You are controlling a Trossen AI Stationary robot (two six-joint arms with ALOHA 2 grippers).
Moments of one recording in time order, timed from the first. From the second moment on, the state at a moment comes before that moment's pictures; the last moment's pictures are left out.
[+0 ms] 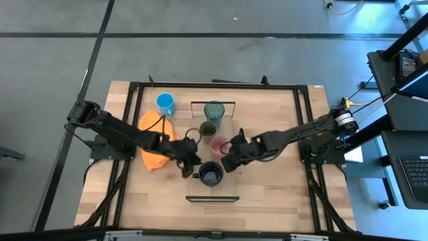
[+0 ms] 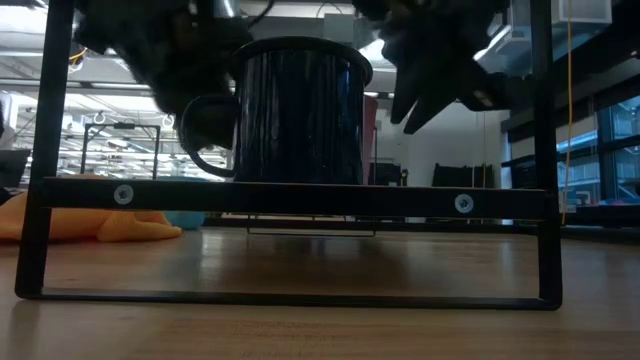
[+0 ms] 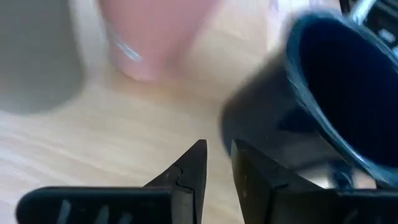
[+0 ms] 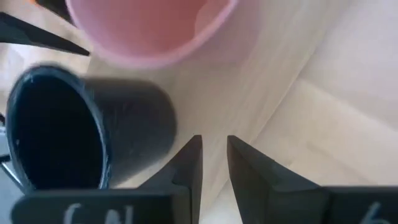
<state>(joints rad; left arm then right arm) -0.21 1.43 0.69 0.05 -0.08 -0.55 0.25 1.67 1.24 -0.64 0.10 1.30</state>
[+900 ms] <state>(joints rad) -0.37 1.43 0.69 0.05 -0.18 -0.65 0.38 1.74 1.24 -0.41 0.14 1.52</state>
